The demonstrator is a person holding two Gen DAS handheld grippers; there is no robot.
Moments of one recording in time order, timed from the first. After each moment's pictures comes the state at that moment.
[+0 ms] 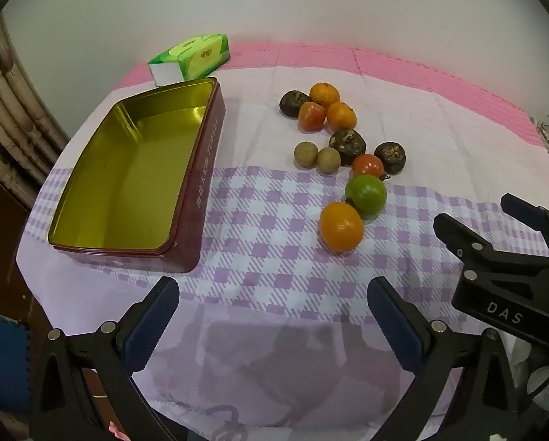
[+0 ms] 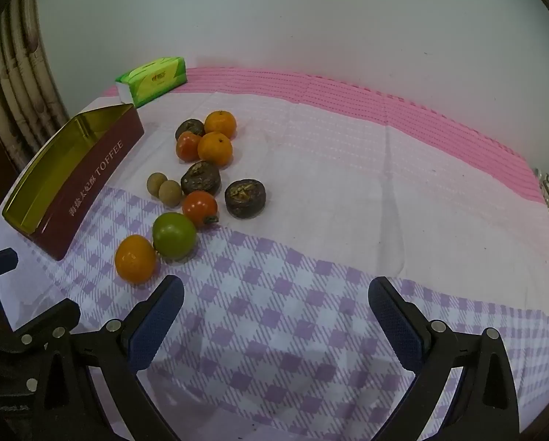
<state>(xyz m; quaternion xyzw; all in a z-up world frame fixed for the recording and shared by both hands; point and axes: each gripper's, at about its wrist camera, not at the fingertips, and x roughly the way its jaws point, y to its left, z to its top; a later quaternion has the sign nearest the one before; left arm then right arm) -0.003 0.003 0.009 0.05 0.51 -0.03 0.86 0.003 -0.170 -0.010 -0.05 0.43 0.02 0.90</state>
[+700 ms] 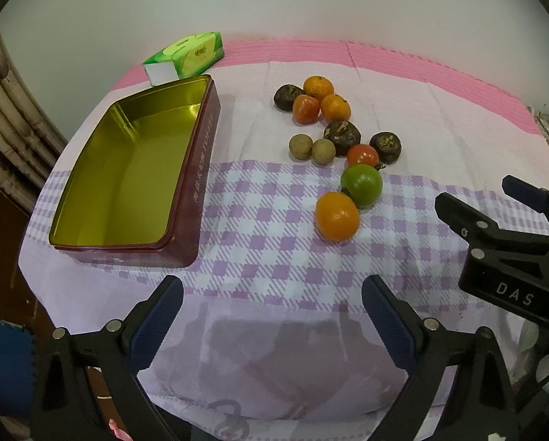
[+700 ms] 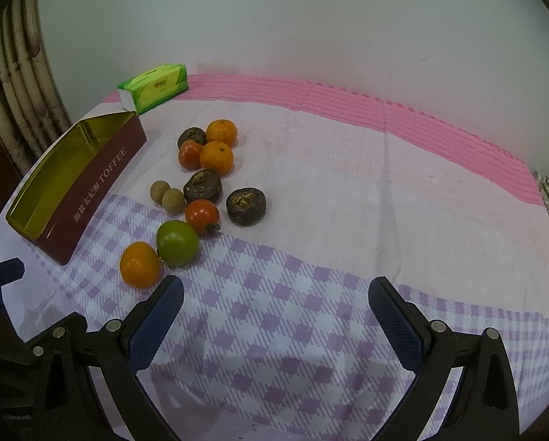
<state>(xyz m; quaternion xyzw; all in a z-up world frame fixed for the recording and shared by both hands) -0.006 0.003 0.009 0.06 0.52 -0.04 0.85 0.003 -0.170 0.000 -0.05 0.42 0.03 0.91</state>
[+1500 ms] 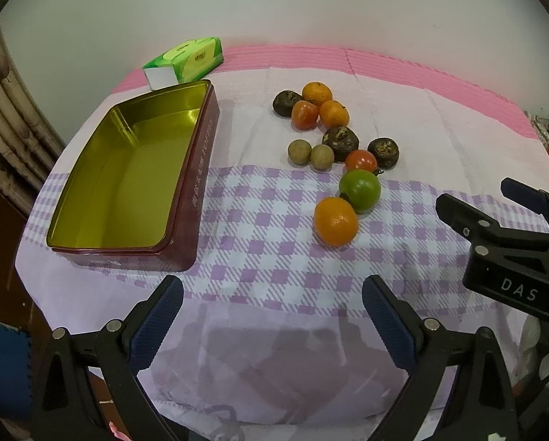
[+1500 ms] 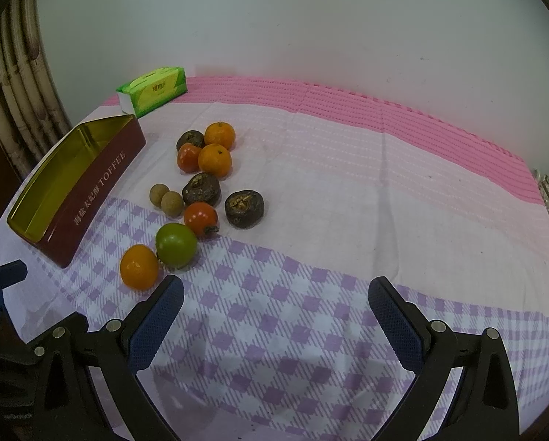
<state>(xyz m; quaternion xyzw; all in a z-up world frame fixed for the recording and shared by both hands) -0.009 0.002 0.007 0.06 0.50 -0.04 0.86 0.003 -0.172 0.000 -0.05 0.42 0.03 0.91</state>
